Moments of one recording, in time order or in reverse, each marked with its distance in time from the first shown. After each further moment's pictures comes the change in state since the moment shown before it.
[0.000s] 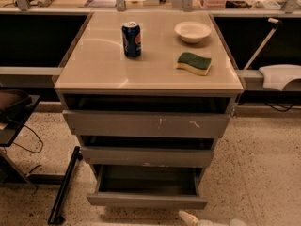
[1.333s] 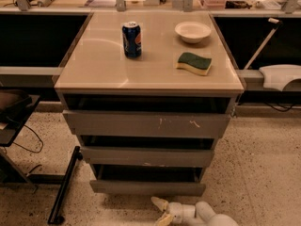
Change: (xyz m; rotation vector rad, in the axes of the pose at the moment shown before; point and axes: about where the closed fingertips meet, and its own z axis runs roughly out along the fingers) arm 0.000 -0.080 0.129 -0.177 -0.101 0.113
